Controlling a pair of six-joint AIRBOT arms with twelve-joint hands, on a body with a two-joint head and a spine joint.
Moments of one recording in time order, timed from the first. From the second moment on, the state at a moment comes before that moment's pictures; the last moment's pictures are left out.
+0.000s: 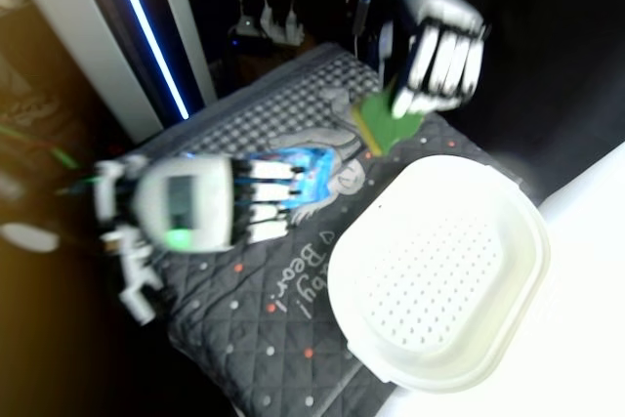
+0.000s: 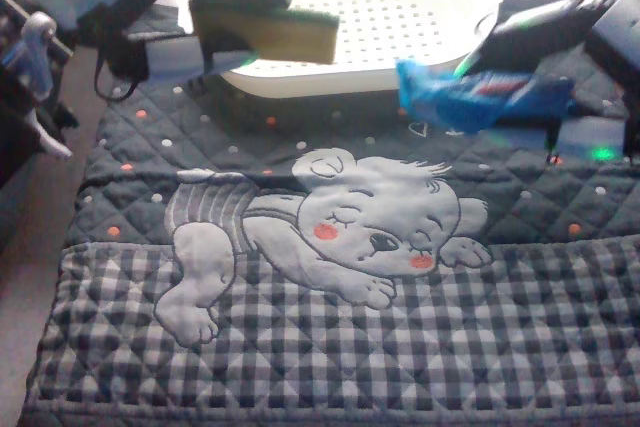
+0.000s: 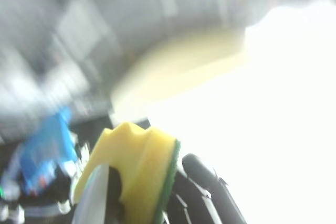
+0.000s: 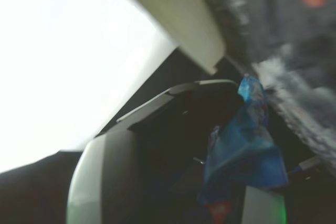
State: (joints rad) left arm 0.47 -1.07 1.24 0.01 -1.00 0.95; right arm -0.58 -1.23 1.48 0.03 1.28 -0.36
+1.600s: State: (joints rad) left arm 0.50 -1.09 1.29 -0.01 -0.92 0.86; right arm -0.41 -1.22 1.53 -0.06 1.09 -0.43
